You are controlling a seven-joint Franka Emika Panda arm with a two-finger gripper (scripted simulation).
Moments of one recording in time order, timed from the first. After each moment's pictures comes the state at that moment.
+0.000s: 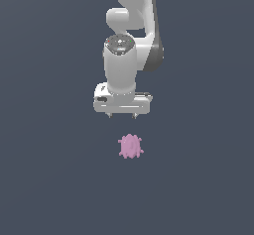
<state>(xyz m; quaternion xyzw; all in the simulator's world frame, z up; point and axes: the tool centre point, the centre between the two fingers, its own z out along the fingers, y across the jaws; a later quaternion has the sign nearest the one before) 0.004 -0.018 0.181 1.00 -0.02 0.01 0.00</state>
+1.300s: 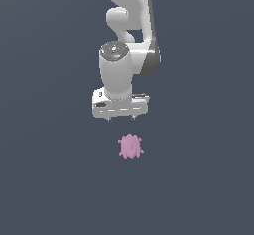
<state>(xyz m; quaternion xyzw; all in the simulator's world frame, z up) 0.009 -0.023 0.168 1.00 0.04 0.01 -0.01</state>
